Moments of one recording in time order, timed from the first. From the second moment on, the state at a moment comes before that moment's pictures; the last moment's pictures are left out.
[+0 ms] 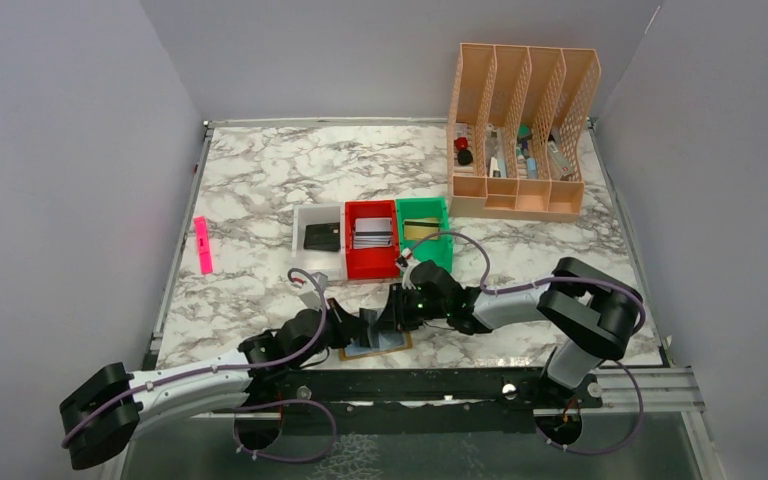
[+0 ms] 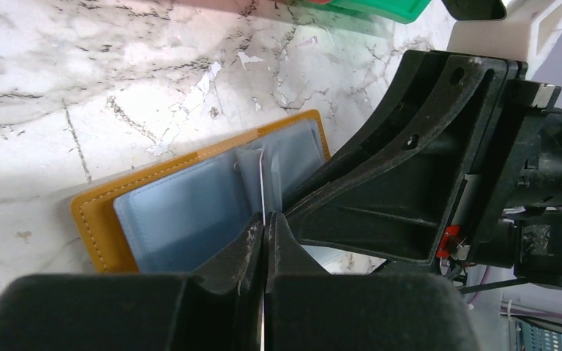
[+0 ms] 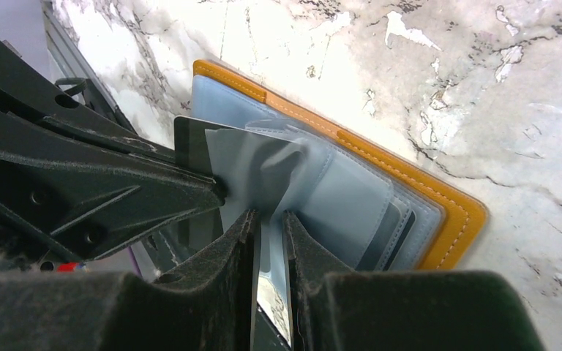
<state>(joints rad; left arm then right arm) -1.04 0.70 0.02 0.22 -0.26 -1.07 1.00 1.67 0.58 0.43 -0.26 0.87</state>
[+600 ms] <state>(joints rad) -1.05 0.55 0.06 -0.05 -0.31 -1.07 1.02 1.45 0.56 0.13 0.01 0.84</state>
